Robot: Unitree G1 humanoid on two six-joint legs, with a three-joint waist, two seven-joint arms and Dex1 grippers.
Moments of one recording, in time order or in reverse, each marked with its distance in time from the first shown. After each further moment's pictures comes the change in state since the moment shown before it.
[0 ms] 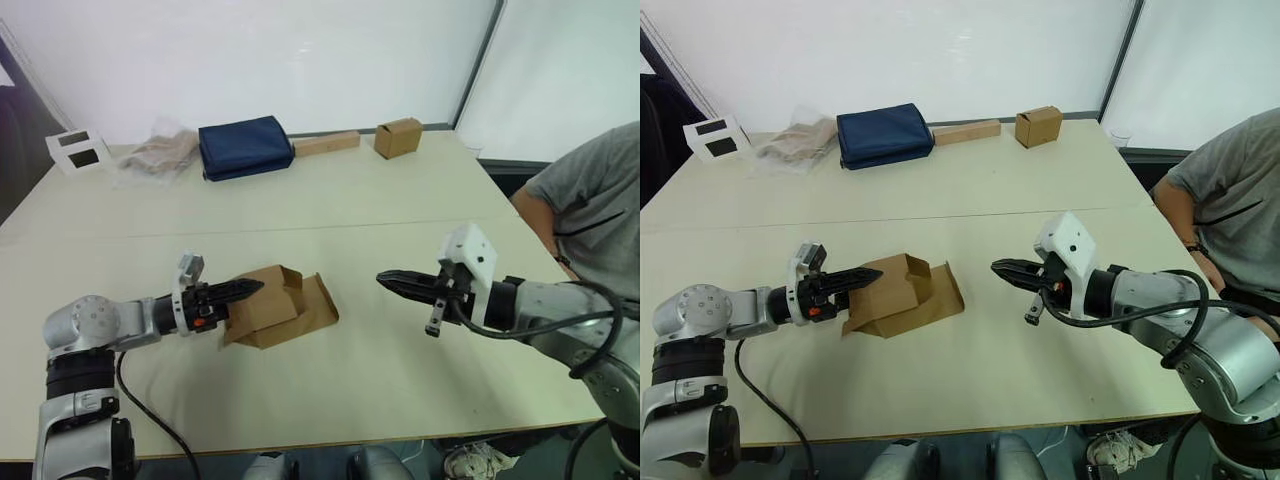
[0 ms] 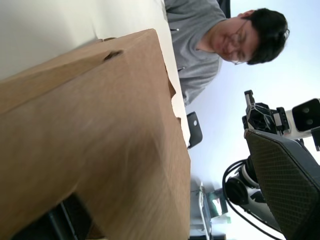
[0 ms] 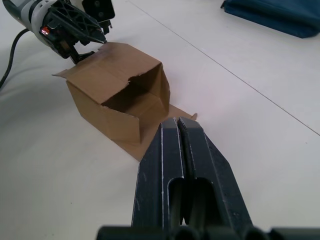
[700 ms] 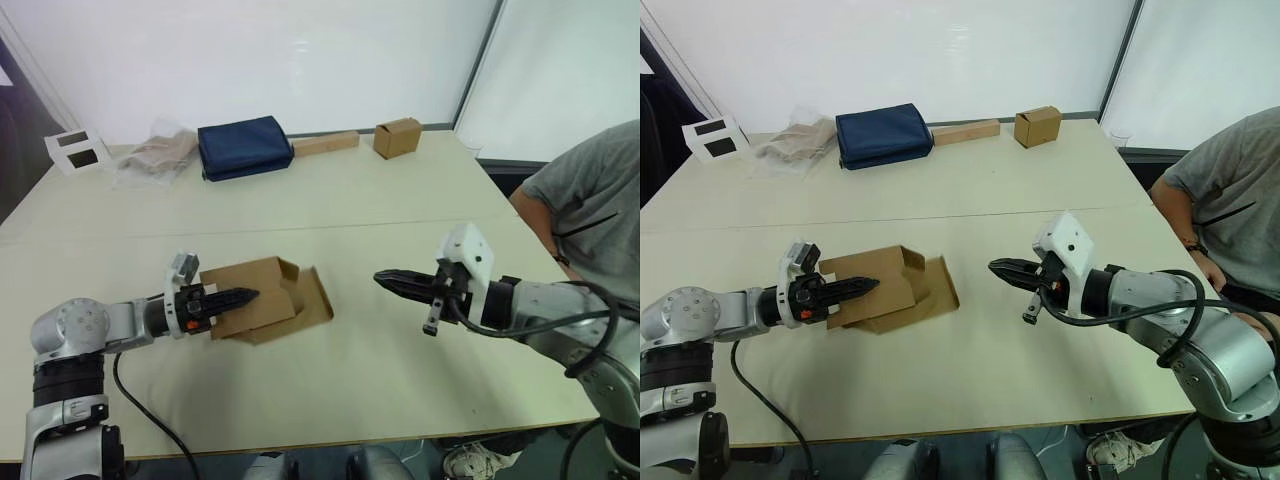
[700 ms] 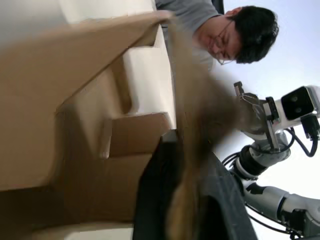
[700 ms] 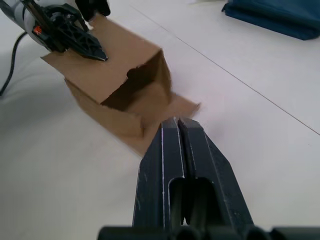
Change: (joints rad) left arm 0.035 0.036 0.023 -0.091 -0.097 0.018 0.032; right arm -0.025 0.038 0.014 0.023 -0.012 -0.017 0.003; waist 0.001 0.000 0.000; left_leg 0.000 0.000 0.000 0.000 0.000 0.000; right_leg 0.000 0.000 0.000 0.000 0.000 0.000
